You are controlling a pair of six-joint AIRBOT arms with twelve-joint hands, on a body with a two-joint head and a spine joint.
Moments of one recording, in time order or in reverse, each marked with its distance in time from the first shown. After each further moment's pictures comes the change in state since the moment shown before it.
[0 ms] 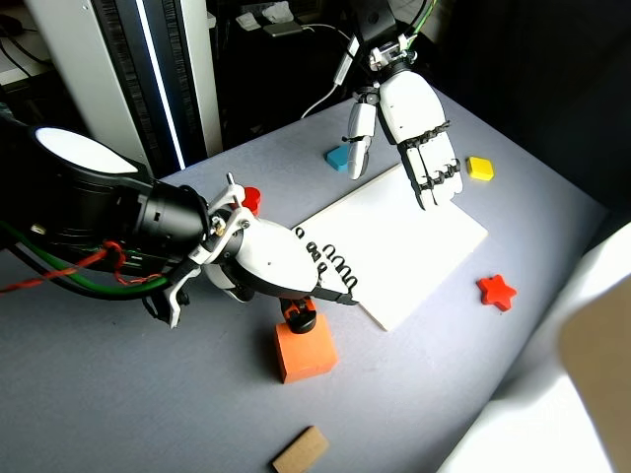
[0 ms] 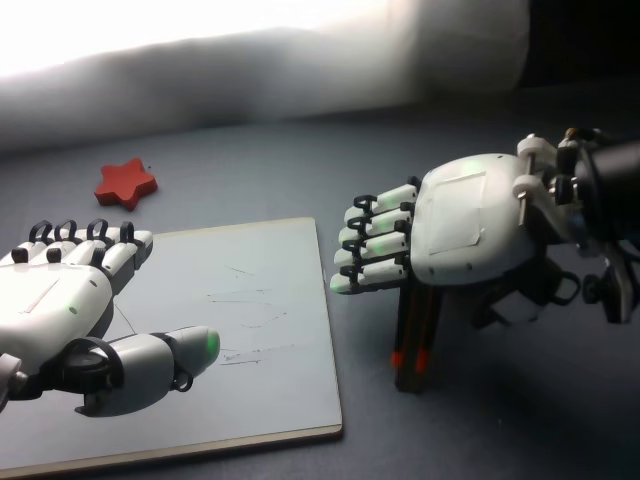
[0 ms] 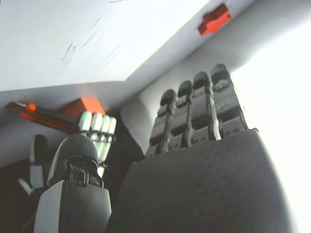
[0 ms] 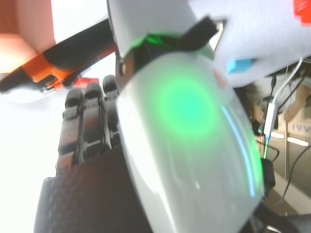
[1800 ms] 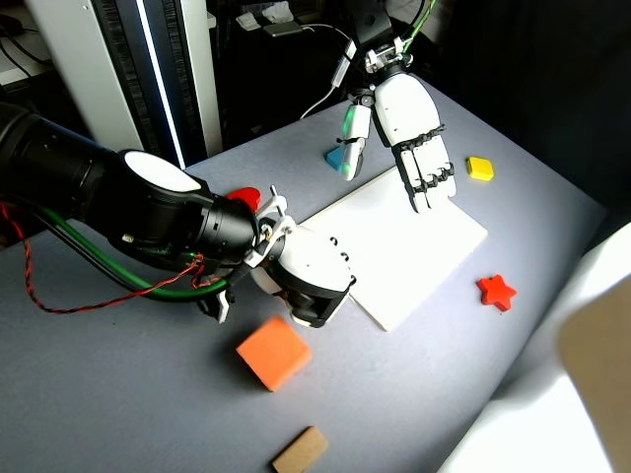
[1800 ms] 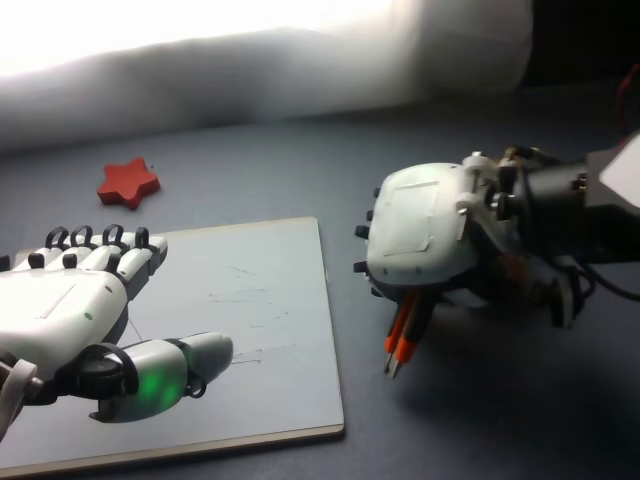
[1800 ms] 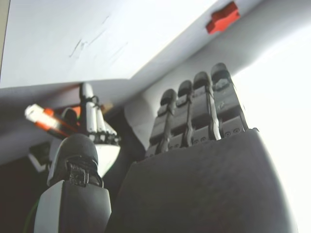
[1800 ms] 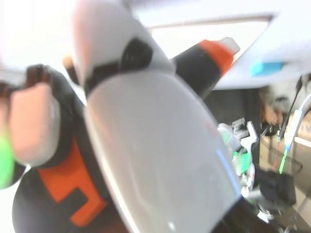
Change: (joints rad) left arm 0.000 -0.024 0.005 0.000 -0.001 -0.003; right arm -0.037 -0.099 0.044 0.047 -0.142 -0.040
